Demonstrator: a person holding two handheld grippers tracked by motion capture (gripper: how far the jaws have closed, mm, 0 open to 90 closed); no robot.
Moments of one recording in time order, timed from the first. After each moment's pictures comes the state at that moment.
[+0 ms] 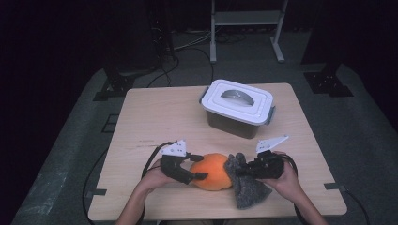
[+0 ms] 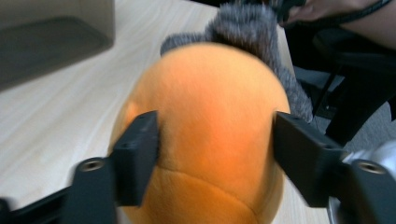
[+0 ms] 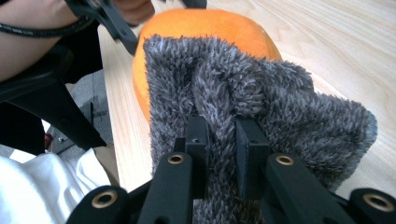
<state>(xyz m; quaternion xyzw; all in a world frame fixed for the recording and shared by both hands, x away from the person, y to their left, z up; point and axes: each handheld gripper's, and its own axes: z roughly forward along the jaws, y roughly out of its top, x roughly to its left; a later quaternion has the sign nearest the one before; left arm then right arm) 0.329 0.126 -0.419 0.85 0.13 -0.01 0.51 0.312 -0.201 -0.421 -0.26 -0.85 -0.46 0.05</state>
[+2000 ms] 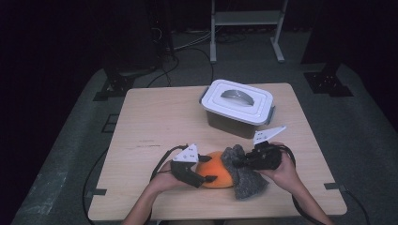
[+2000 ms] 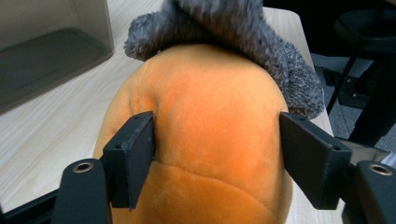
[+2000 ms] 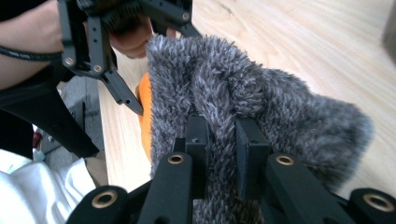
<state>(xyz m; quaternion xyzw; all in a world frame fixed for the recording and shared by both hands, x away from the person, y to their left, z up) 0.319 0.097 -0.428 0.87 0.10 0.03 0.49 0.328 -0.191 -0.401 -0.24 -0.86 -0.46 0.04</state>
